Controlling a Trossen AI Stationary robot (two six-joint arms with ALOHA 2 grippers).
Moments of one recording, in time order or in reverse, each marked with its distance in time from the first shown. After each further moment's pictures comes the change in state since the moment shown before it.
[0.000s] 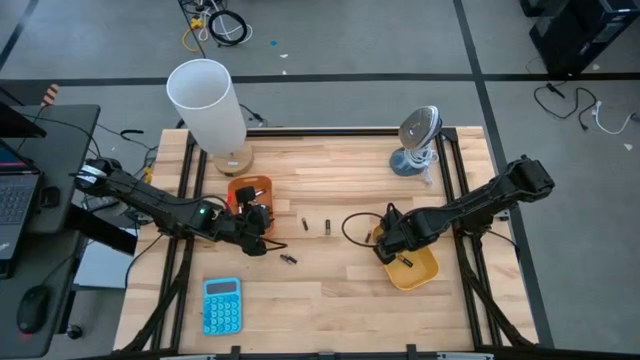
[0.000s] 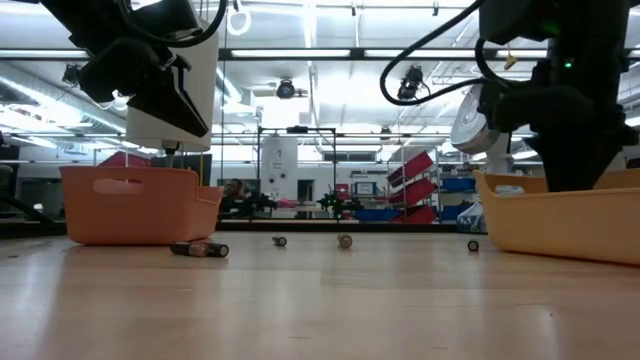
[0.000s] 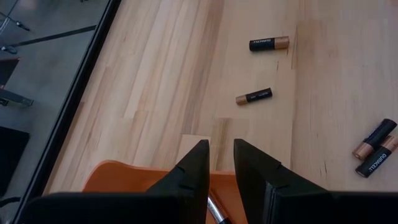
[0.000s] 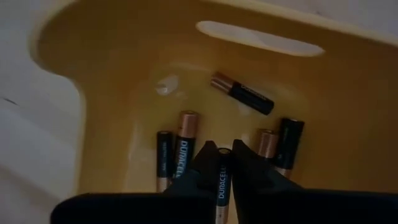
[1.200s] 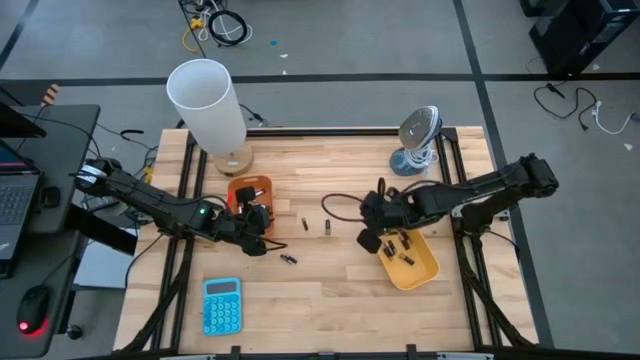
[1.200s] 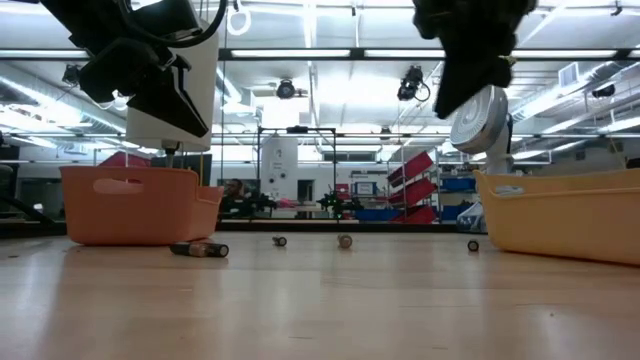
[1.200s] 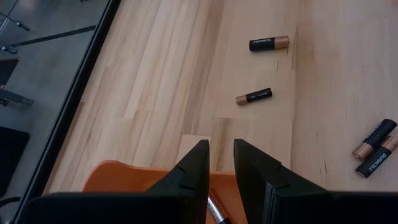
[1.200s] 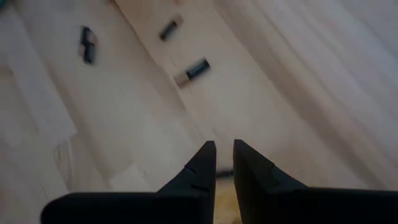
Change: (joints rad) left arm 0.000 0.000 0.000 0.000 0.000 0.000; right arm -0.114 -0.050 0.290 0.051 0.151 -0.547
